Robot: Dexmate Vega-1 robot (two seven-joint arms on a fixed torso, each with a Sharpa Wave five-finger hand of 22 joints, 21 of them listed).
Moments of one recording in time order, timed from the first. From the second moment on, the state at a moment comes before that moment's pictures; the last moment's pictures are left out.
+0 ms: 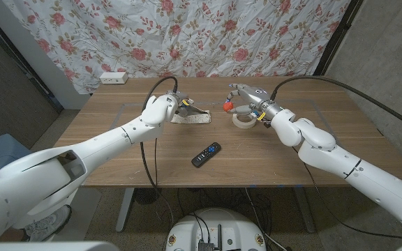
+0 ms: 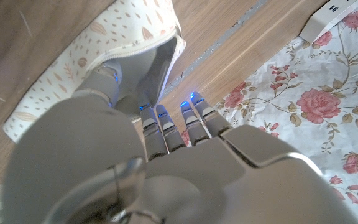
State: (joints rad) left arm 0.36 0.63 1.00 -1.58 0.97 0.51 -0.45; left_hand 0.92 -0.06 0.41 -0.16 0.19 0.61 -0.09 0.17 0.18 0.36 -0.15 0.18 0.17 0.24 -0.04 0.17 0.16 0.26 -0.04 0.18 0.17; right arm -0.79 -0.80 -0.64 -1.93 -0.66 -0.18 -0.05; right_hand 0.89 -0.01 0.39 -0.16 0.20 0.66 -0.20 0.69 0.34 0.14 -0.05 0.20 0.20 0.07 -0.01 0.27 0.24 0.35 0.00 0.19 0.16
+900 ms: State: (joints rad) left arm 0.36 0.63 1.00 -1.57 0.97 0.48 -0.48; left_hand 0.91 -0.06 0.39 -0.16 0.19 0.55 -0.09 0.17 0.18 0.31 -0.15 0.18 0.17 0.22 -0.04 0.17 0.16 0.24 -0.04 0.18 0.17; right arm -0.71 -0.73 -0.69 -1.83 -0.64 -0.12 -0.06; right_hand 0.89 -0.01 0.38 -0.16 0.20 0.66 -0.20 0.69 0.34 0.14 -0.05 0.20 0.20 0.07 -0.01 0.26 0.24 0.35 0.00 0.19 0.16
